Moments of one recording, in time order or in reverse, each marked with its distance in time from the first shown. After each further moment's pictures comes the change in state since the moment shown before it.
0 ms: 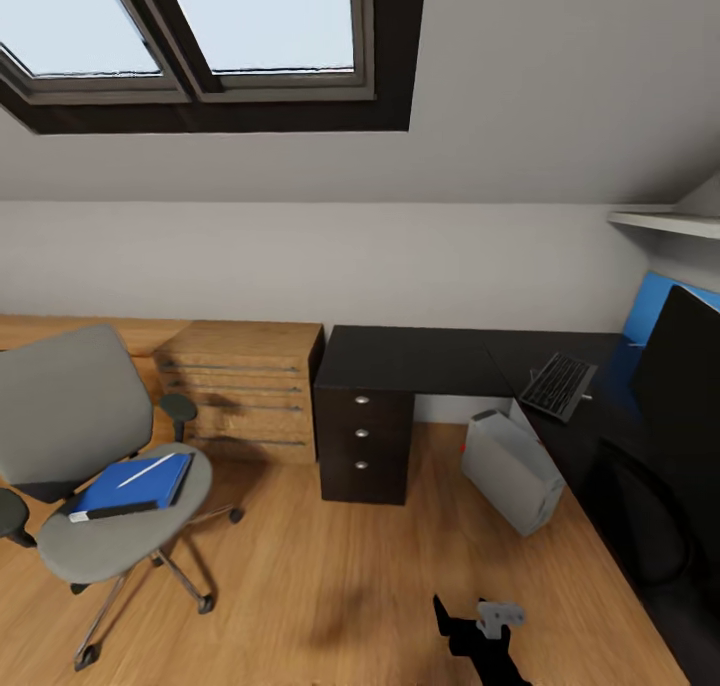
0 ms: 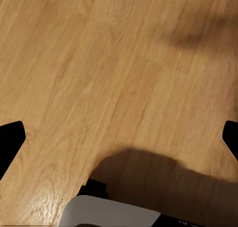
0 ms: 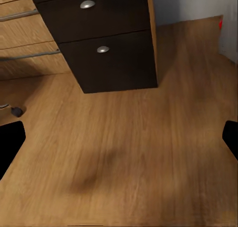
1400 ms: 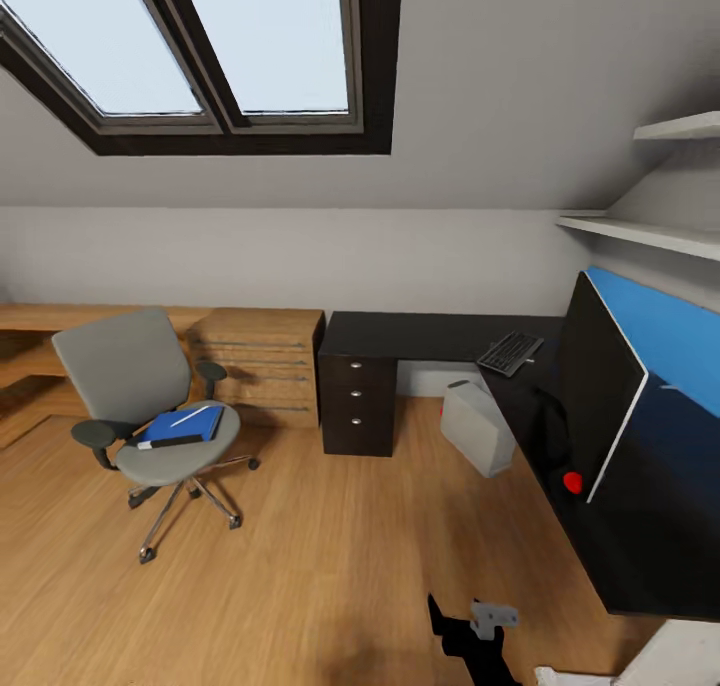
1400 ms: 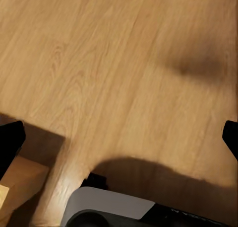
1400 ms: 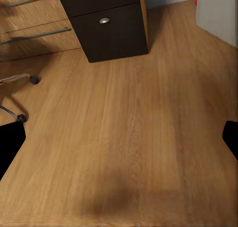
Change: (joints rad) left arm -0.001 -0.003 -0.001 0.000 -0.002 0.000 0.000; right arm 0.000 0.026 0.000 0.001 -0.007 0.001 -0.034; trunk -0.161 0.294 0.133
